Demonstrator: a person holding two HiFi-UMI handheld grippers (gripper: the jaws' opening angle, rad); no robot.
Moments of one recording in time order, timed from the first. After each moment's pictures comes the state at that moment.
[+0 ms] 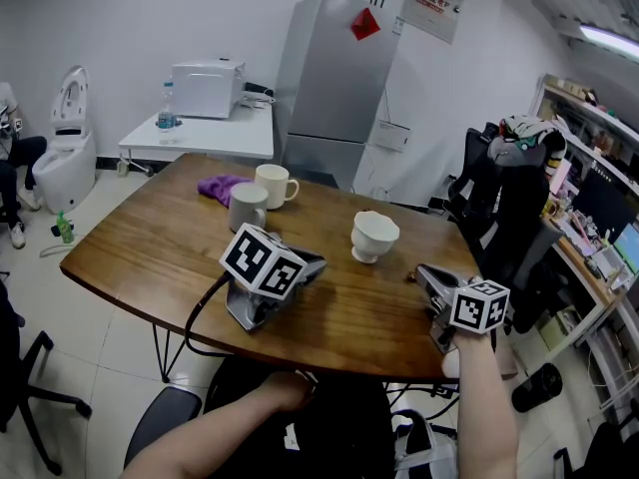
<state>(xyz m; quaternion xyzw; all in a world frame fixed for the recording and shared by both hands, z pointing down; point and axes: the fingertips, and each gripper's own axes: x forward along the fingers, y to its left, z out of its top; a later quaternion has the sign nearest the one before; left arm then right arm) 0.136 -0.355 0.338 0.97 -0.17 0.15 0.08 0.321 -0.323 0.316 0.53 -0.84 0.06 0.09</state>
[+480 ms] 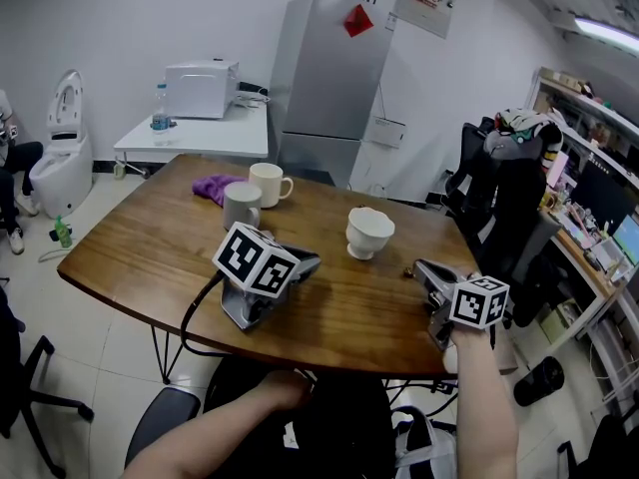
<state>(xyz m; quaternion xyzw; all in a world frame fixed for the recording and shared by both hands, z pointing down) 0.135 -0.355 0.337 0.97 -0.17 0.15 0.08 0.325 -0.321 0.313 0.52 -0.85 0.07 0.07</state>
